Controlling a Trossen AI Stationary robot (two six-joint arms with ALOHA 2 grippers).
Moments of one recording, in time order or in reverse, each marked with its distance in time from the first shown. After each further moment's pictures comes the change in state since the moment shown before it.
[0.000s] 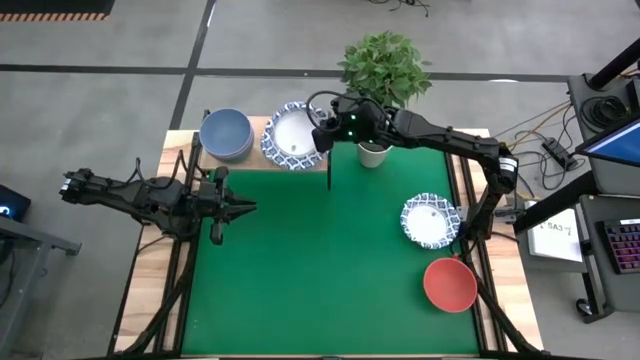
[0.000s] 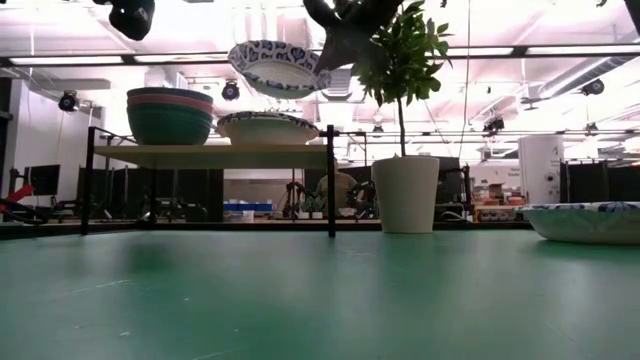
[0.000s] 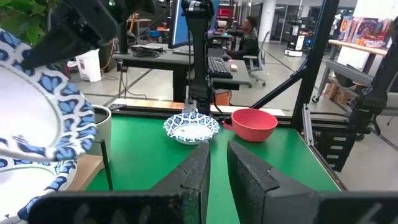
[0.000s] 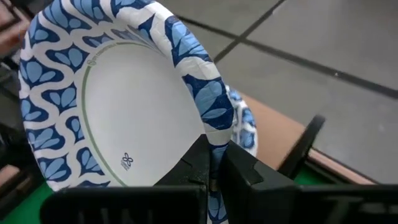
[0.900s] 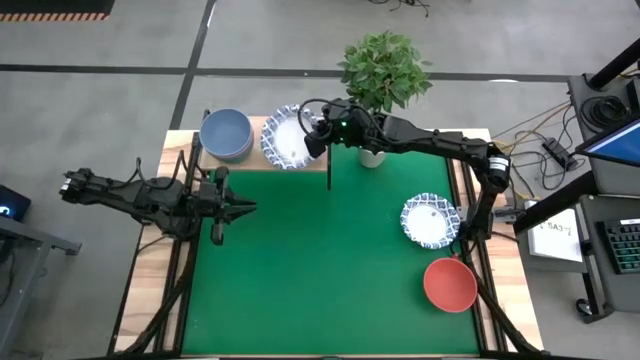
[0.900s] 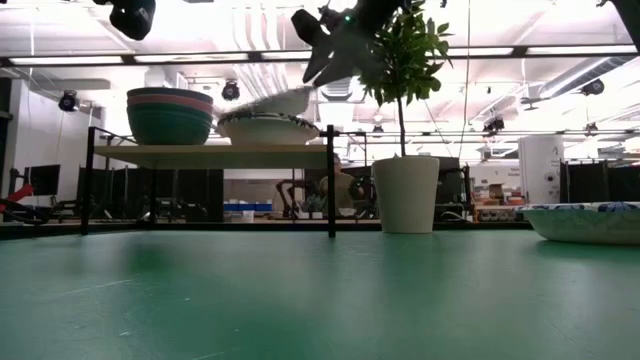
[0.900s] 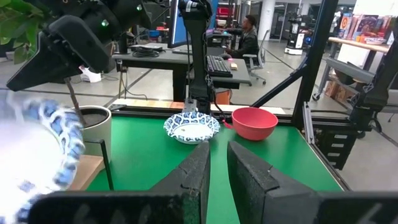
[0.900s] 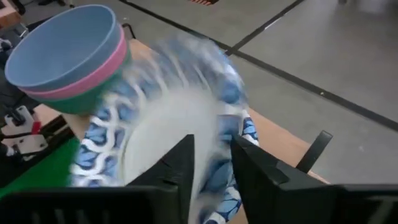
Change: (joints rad) left arm 0.000 0.005 -0.001 0.002 0.001 0.011; right arm 0.016 0.059 -0.025 0.095 0.064 -0.098
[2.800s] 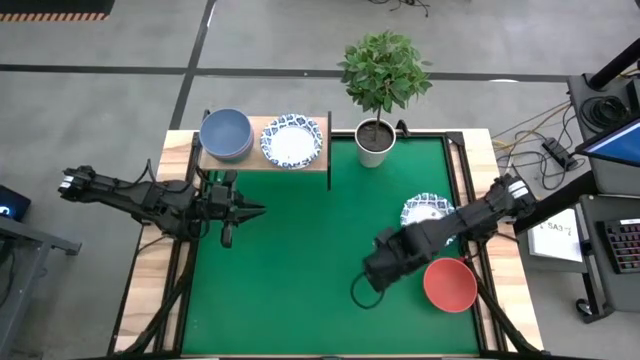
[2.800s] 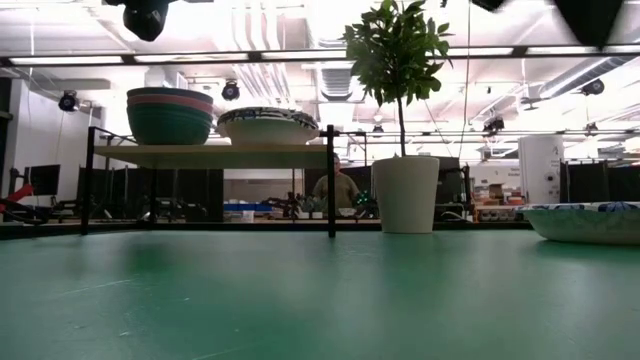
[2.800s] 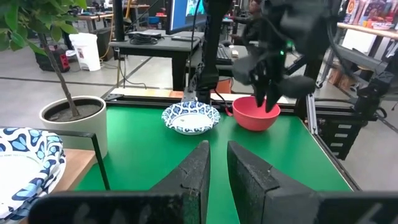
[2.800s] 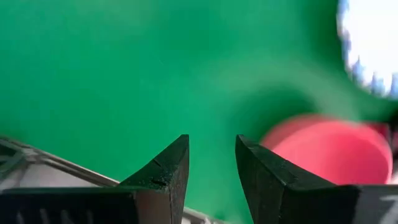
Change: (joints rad) left arm 0.000 0.113 0.031 0.024 0.000 -0.011; right arm 0.757 -0.093 -0.170 -0.945 -0.429 1.120
